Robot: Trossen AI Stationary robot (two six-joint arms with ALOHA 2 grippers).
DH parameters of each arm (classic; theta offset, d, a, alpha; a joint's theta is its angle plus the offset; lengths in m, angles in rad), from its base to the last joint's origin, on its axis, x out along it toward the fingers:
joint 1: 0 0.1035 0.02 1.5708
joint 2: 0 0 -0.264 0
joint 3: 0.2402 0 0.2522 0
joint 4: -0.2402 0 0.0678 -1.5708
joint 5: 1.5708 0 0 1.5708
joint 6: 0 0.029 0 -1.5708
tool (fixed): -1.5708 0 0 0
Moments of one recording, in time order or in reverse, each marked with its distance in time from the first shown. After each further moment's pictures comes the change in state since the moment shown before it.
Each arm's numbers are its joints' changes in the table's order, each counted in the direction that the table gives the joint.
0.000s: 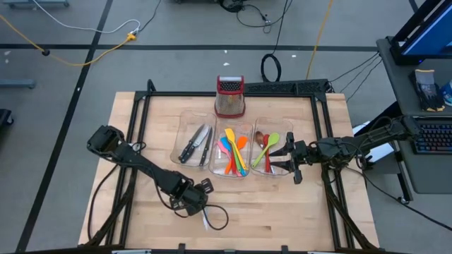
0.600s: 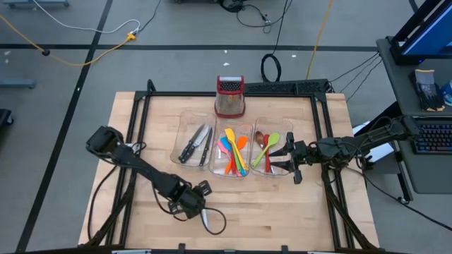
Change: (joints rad) left arm -0.036 0.003 0.000 0.010 0.008 -0.097; right arm 0.000 0.000 0.000 -0.007 0.000 0.000
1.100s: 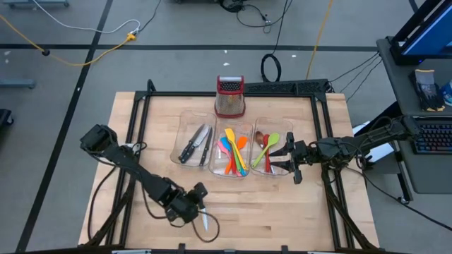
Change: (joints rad) left arm -0.083 0.065 0.001 0.014 0.060 -0.177; right arm 0.000 0.000 0.000 0.003 0.000 0.000
